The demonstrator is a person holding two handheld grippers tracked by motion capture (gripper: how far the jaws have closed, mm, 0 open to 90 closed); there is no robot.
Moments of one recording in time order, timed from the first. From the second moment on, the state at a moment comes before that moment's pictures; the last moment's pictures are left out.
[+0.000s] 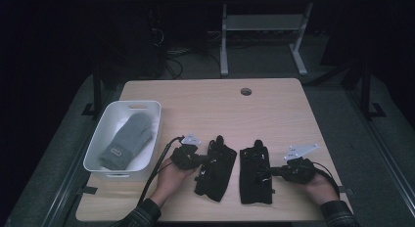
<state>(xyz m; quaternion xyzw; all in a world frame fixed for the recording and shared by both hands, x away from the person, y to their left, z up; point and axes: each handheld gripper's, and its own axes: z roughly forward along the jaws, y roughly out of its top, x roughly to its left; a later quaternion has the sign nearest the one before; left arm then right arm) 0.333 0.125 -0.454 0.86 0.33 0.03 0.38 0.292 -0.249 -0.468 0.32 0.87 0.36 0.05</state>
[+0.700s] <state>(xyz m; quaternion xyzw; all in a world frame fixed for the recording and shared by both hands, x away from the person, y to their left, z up) 0.324 0.109 -0.427 0.83 0.31 -0.03 0.45 0.294 -0.235 -0.467 0.31 0.88 0.37 0.04</state>
